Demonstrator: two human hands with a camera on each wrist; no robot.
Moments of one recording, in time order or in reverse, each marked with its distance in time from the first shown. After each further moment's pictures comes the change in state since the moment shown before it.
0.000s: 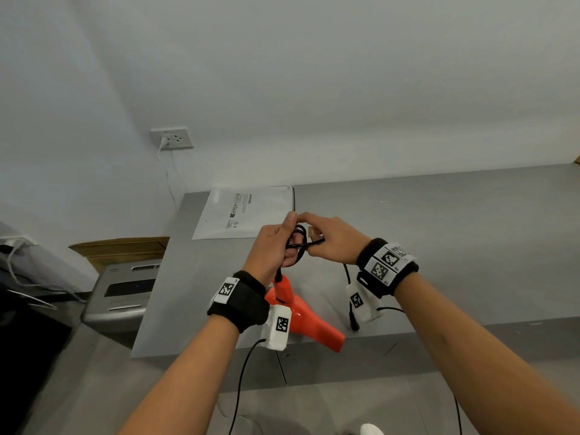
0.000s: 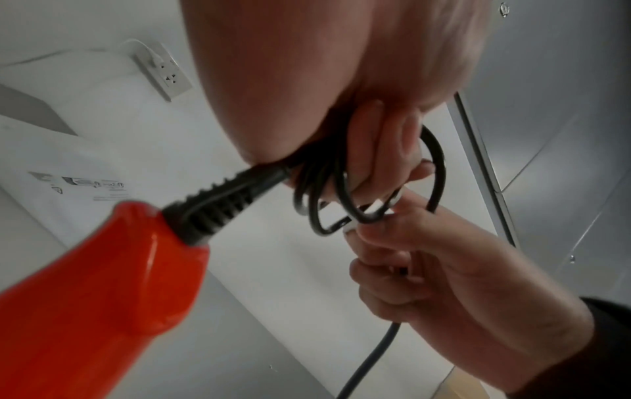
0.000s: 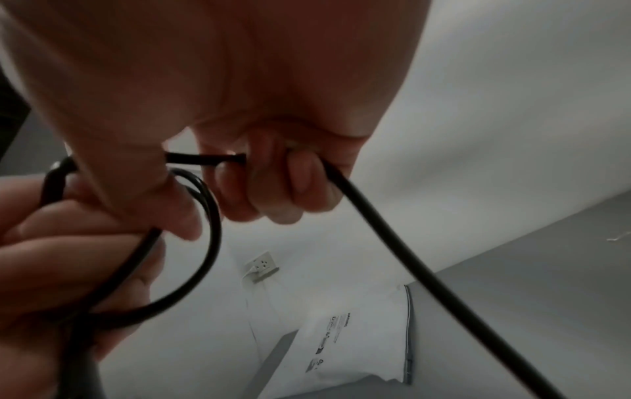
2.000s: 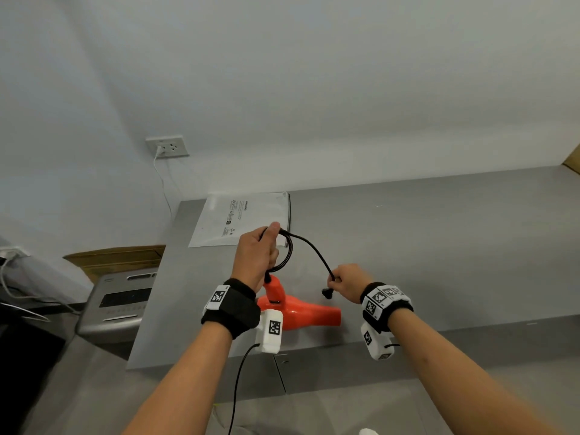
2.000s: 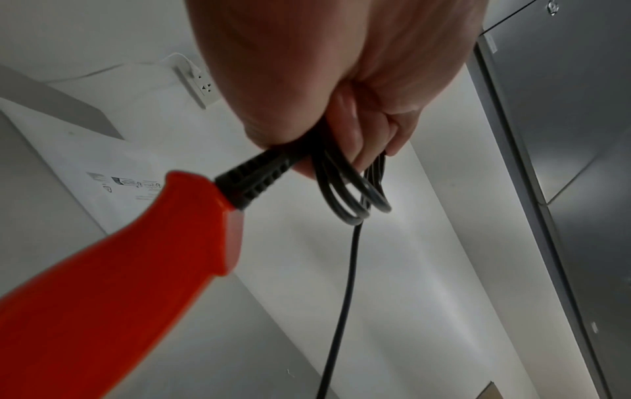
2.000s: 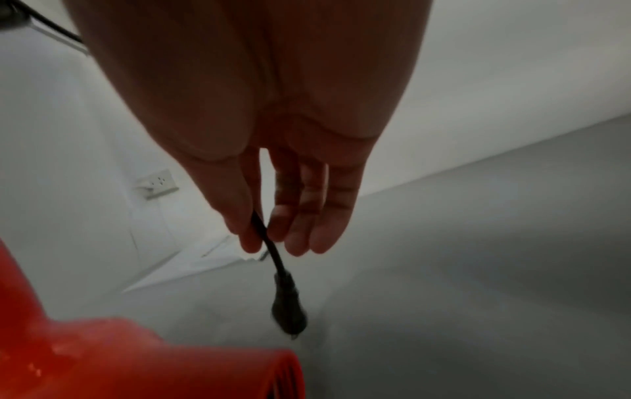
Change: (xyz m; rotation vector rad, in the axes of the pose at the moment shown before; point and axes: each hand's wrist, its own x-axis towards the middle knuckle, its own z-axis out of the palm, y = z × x) left_hand 0.010 -0.019 -0.022 0.051 0.199 0.029; right_hand -0.024 0.111 0.078 -0.160 -0.115 0.404
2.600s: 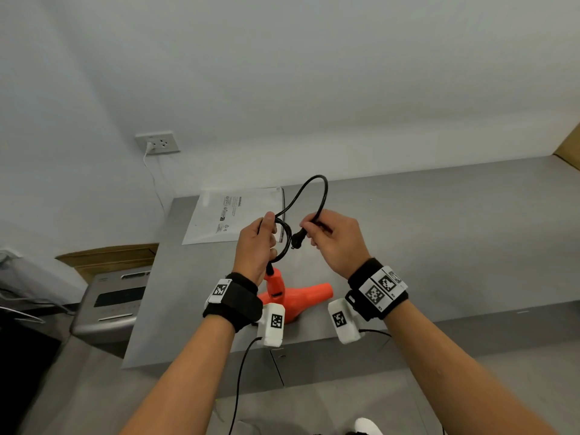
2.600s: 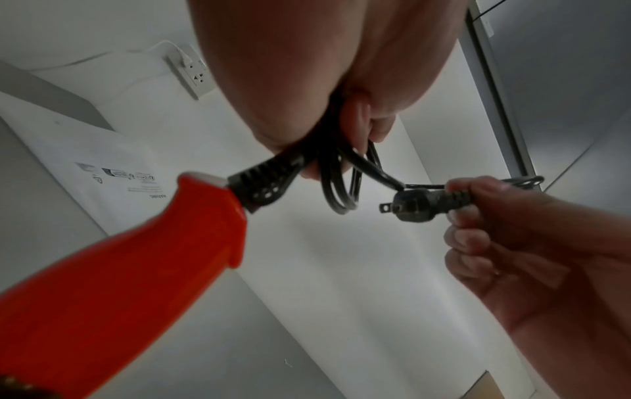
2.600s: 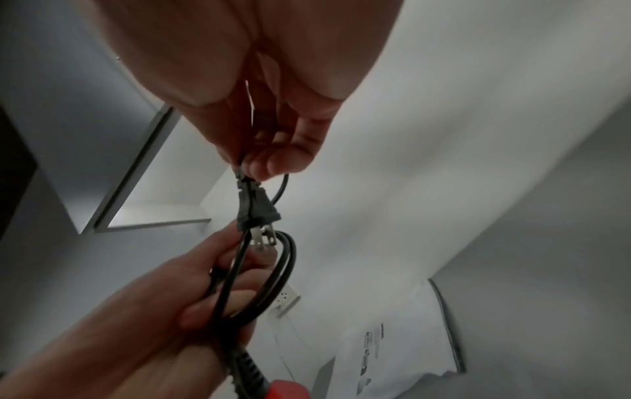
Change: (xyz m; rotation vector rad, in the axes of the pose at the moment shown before) left_hand 0.004 0.000 0.017 -0.014 0.060 -0.009; right_hand -0.052 -0.088 -0.072 0.688 0.622 -0.373
